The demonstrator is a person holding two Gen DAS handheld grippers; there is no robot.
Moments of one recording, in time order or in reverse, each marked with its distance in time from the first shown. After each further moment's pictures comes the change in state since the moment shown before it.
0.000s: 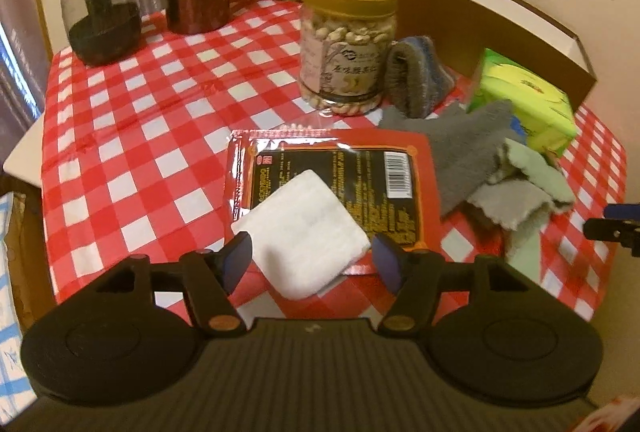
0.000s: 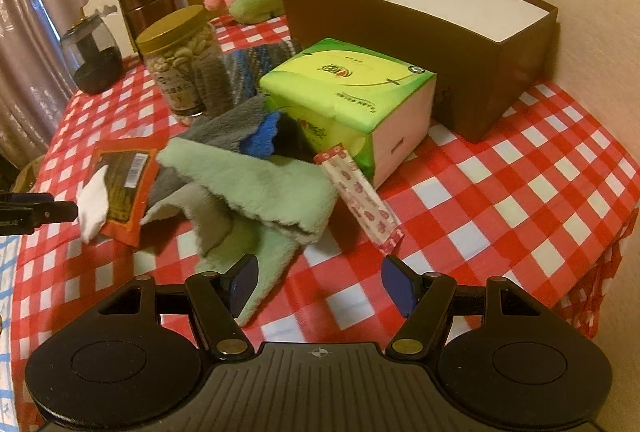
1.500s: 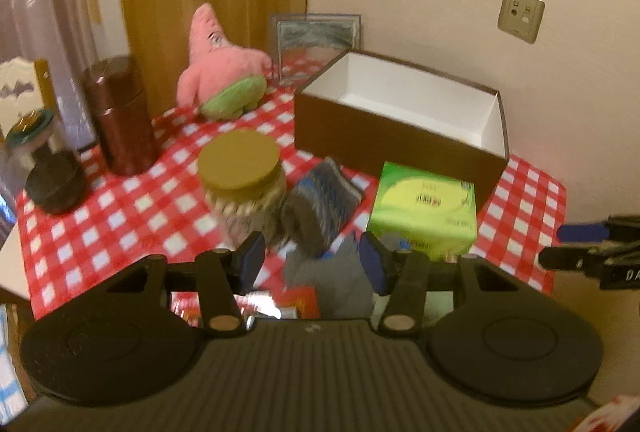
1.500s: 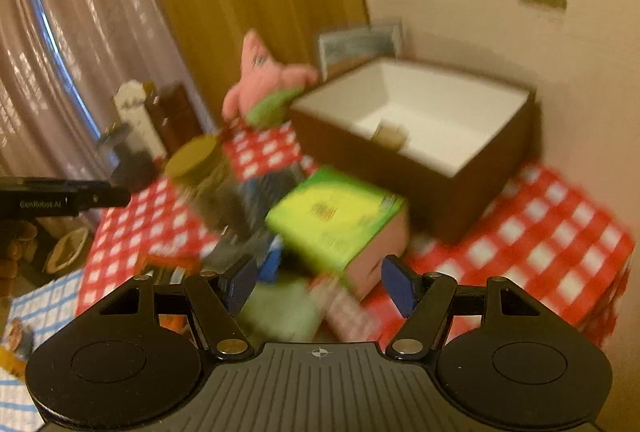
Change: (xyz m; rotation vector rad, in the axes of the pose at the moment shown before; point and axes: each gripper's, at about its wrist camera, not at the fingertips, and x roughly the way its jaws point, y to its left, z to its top) left arm -0.070 -0.082 0.091 0.173 -0.168 -0.093; right arm -0.076 -0.035 0.045 0.062 -0.194 0.140
